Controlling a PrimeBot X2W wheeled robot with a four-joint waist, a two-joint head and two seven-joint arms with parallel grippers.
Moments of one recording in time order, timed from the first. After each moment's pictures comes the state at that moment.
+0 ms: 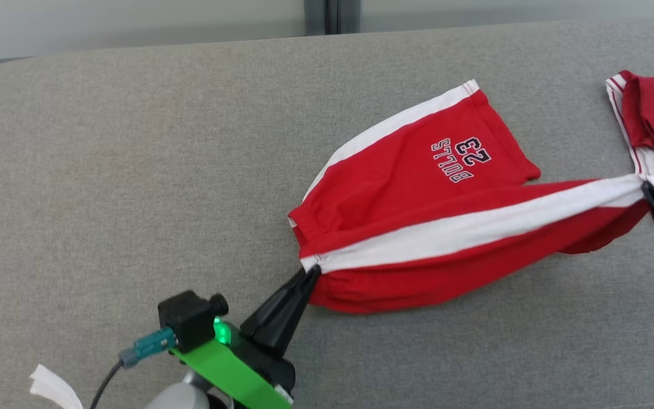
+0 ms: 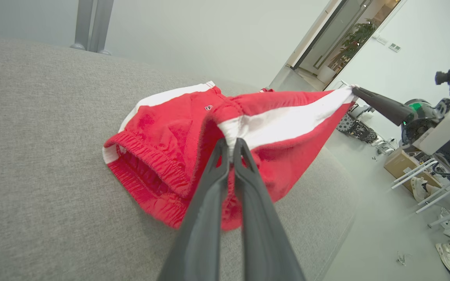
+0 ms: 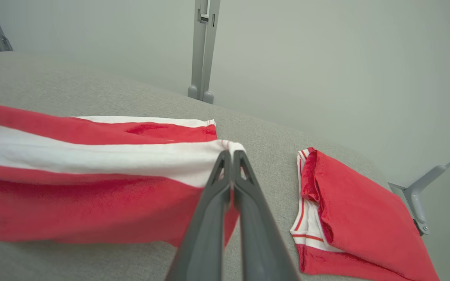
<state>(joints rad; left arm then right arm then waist) -0.21 0.36 -0.74 -0.03 -0.83 -0.13 -0.20 0.06 -0.64 -0.03 -0.24 0.42 0.13 0.05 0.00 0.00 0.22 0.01</state>
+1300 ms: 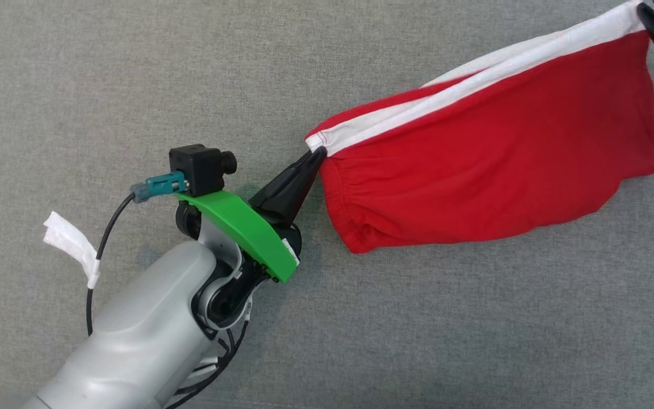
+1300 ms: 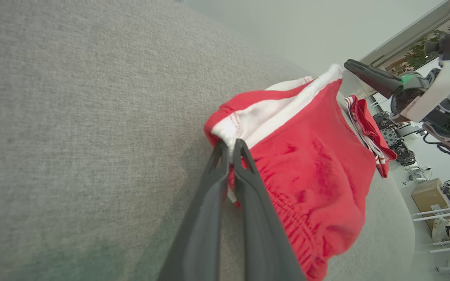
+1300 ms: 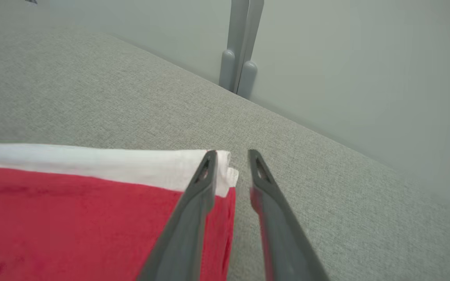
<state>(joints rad) -0.74 0.30 -0.93 0.34 -1.22 -0.13 -0.15 -1.04 -0.88 0.87 0.48 0.85 0.13 0.00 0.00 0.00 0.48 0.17</state>
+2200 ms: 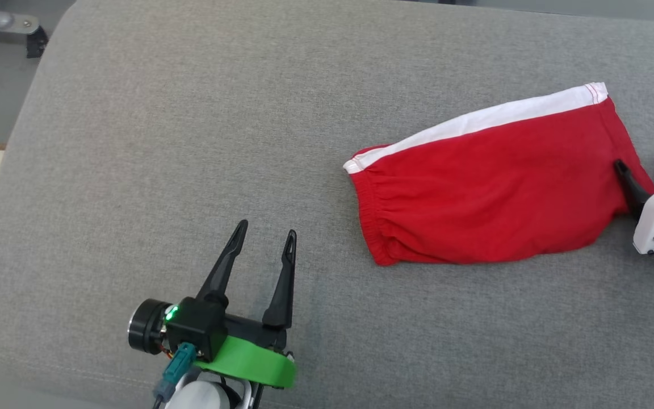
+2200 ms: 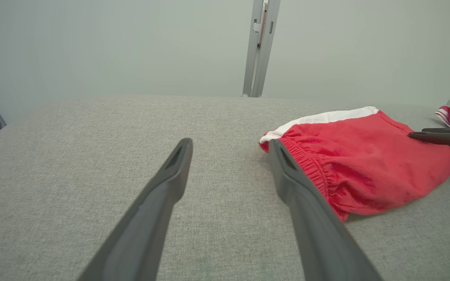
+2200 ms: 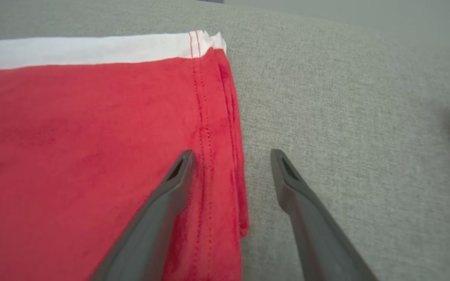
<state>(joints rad) -0.16 0.17 -0.53 0.03 -0.35 0.13 -0.26 -0.76 -0.65 0.78 0.92 0.92 0.13 -0.17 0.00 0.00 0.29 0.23</state>
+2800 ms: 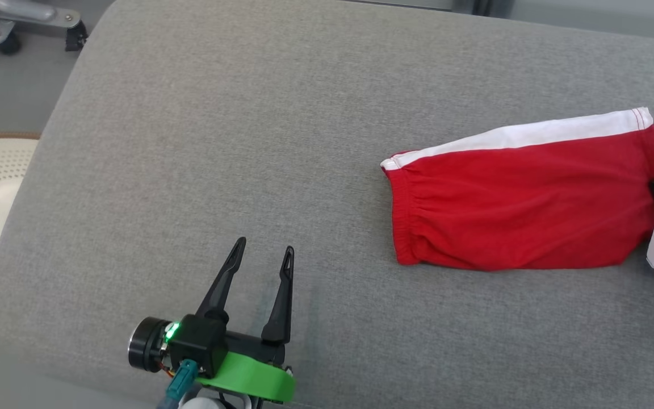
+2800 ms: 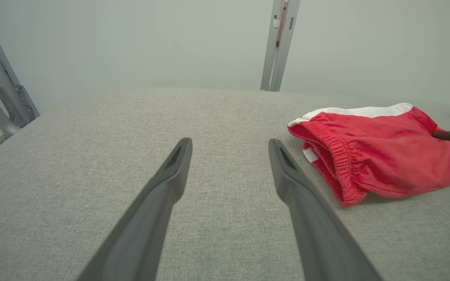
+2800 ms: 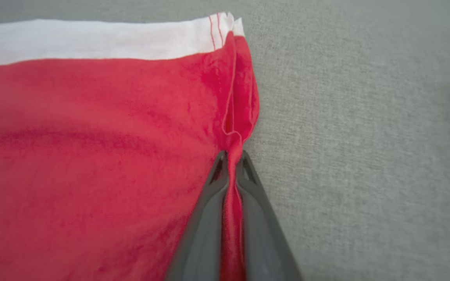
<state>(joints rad) -0.08 0.08 -0.43 0.05 -0.23 0.05 -0.26 -0.74 -0.64 0.78 1.05 0.93 0.13 -0.13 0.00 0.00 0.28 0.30</state>
